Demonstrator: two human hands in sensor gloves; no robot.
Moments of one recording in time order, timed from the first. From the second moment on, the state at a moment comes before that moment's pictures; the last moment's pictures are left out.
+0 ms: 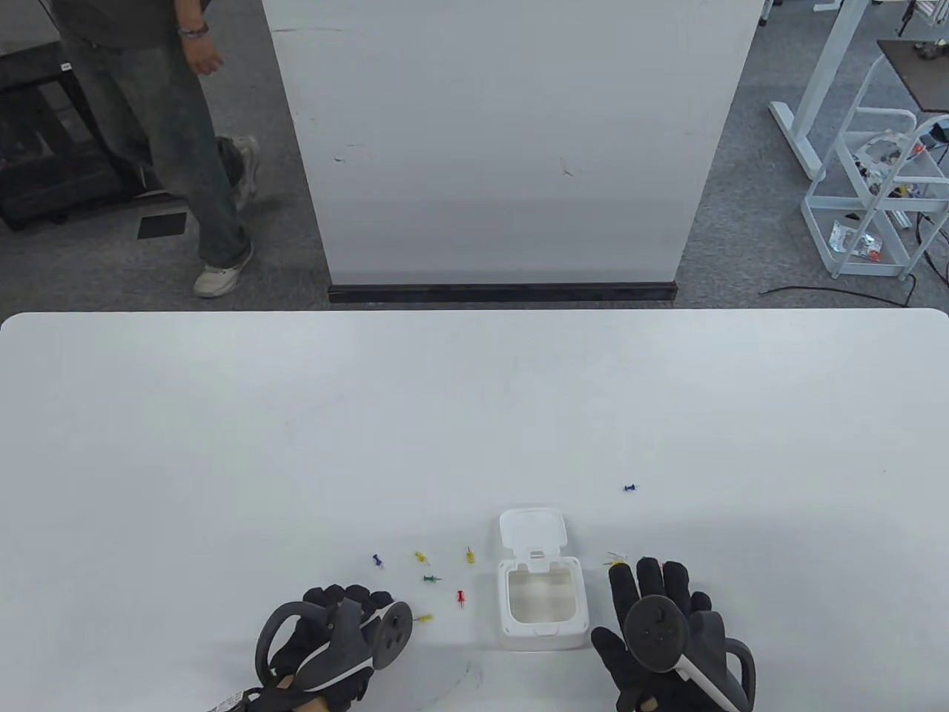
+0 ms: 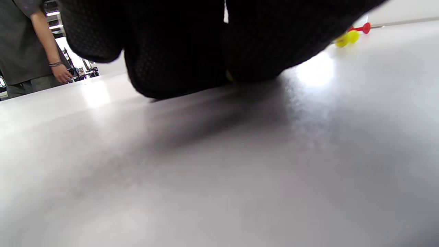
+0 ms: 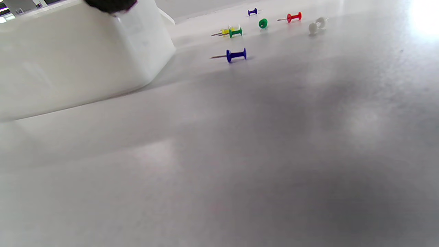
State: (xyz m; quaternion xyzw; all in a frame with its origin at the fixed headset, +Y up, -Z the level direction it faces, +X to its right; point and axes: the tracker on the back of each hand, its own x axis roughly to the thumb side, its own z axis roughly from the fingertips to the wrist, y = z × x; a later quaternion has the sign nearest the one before) left_hand -0.177 -0.764 -0.242 -0.07 -0.13 -0.12 0.98; right_hand 0.176 -0.756 -0.207 -0.01 0.14 0.98 0.14
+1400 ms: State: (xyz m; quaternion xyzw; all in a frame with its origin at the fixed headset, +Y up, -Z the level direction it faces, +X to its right) left_hand -0.001 -0.712 -0.256 -0.01 -0.26 -0.02 0.97; right_hand 0.179 -0.755 -0.207 0.00 0.13 0.98 0.16
